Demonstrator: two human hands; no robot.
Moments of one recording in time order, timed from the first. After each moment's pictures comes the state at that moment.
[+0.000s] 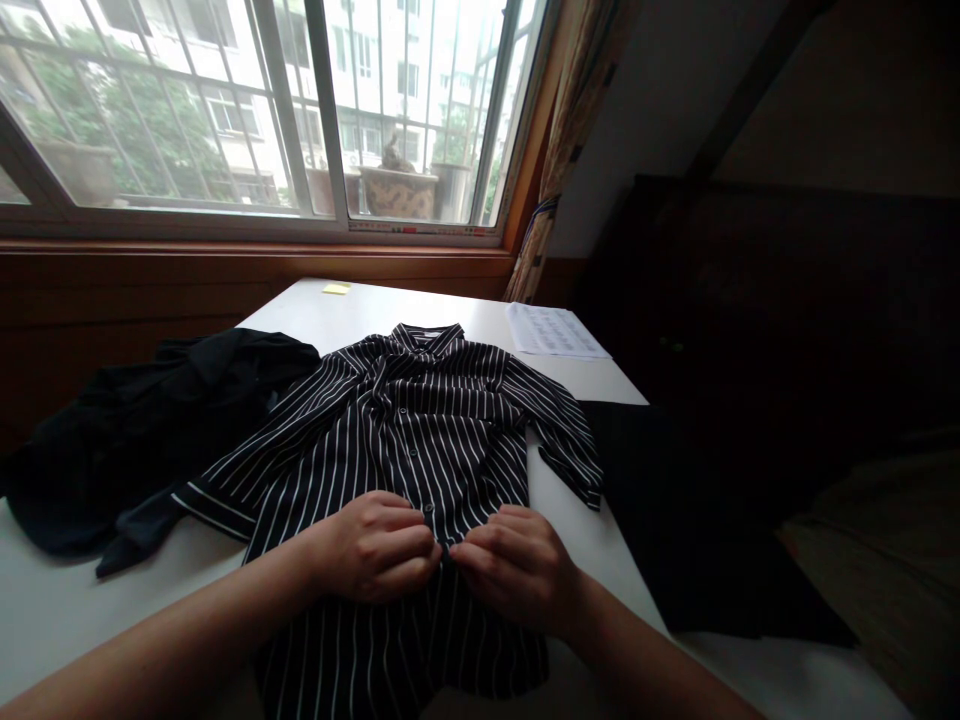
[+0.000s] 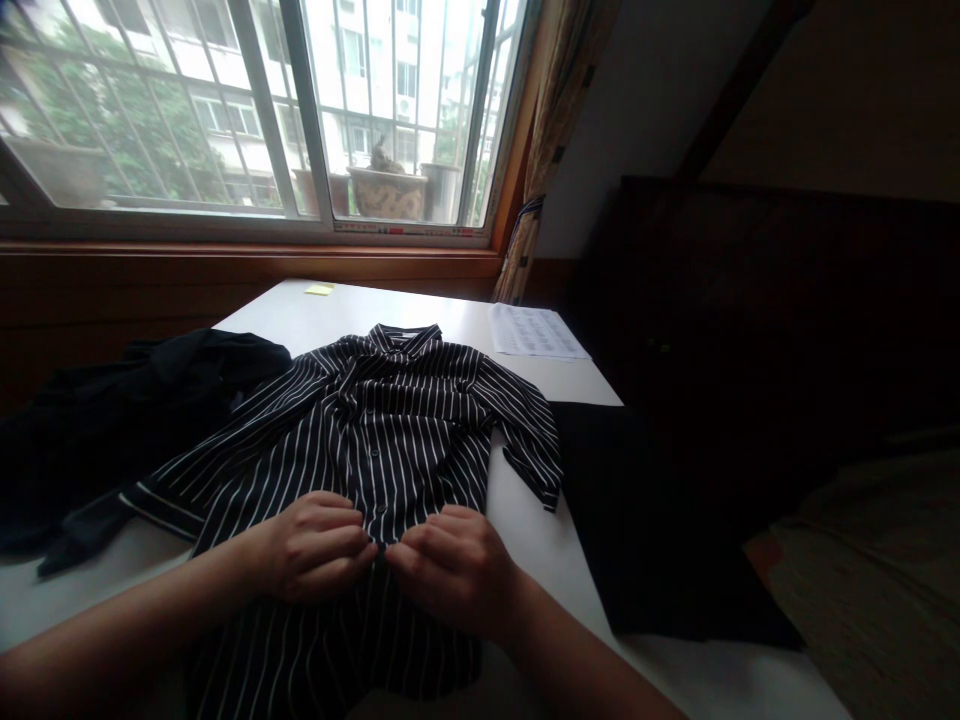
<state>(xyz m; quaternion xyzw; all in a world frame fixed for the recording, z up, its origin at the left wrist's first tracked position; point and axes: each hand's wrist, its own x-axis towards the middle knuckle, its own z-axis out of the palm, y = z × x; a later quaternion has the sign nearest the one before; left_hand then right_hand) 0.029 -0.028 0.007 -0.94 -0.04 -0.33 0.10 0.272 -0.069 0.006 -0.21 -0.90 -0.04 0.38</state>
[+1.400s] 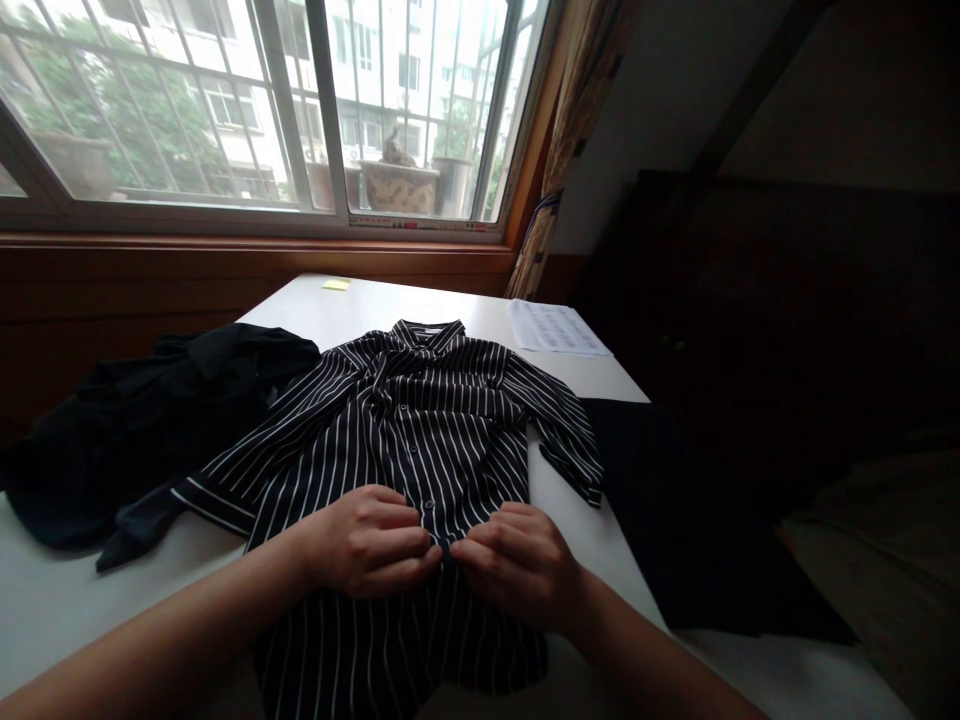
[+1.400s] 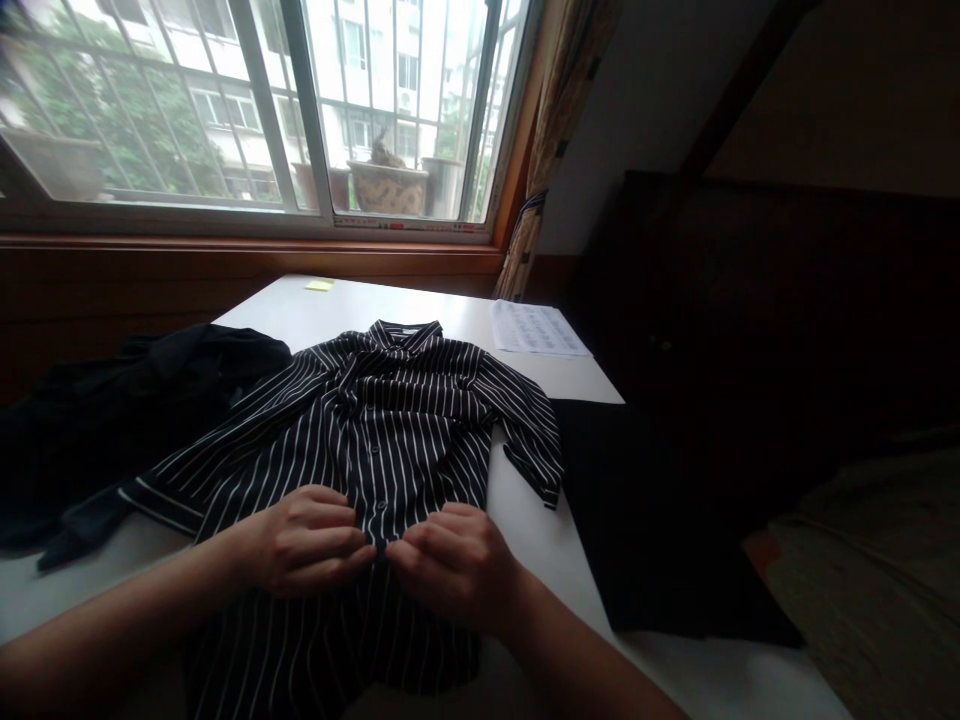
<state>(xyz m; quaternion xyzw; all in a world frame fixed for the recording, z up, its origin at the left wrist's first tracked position) 0.025 -0.026 0.019 -0.93 0.00 -0.35 0.10 0.273 -0.068 0.006 -0.19 -0.90 -0.03 0.39</state>
